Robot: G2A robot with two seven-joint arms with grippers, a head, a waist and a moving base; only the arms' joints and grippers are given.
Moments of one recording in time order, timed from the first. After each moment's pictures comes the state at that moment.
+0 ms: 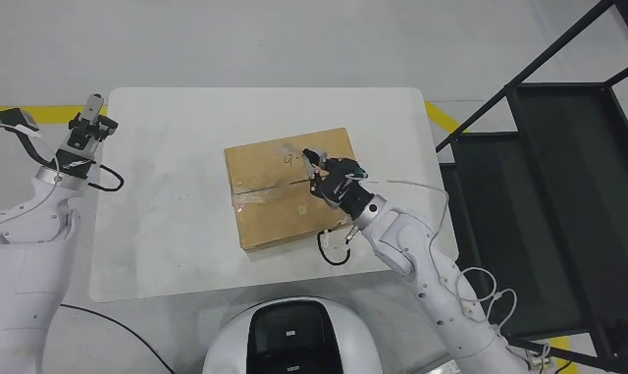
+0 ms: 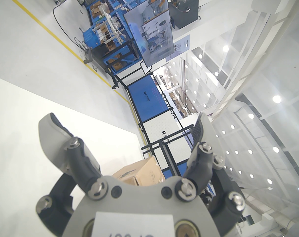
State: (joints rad) left arm 1.01 -0.97 -1.39 -1.09 -0.21 -0.64 -0.36; right arm -1.39 -1.29 1.21 -1.79 -1.43 -0.37 -0.08
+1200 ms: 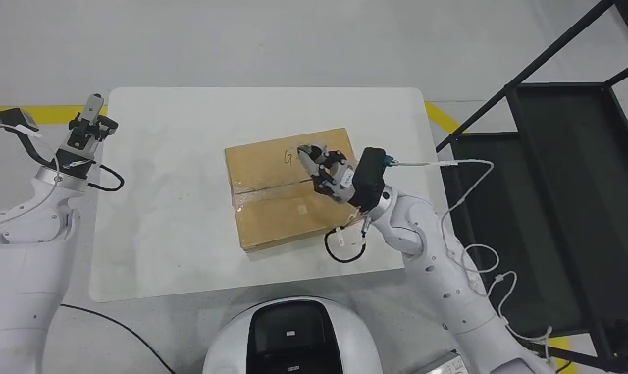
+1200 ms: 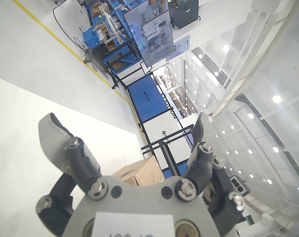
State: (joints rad) left arm 1.01 -0.97 -1.39 -1.09 -0.21 -0.64 -0.36; right arm -1.28 -1.27 1.23 -1.65 -1.18 -0.72 -0.27
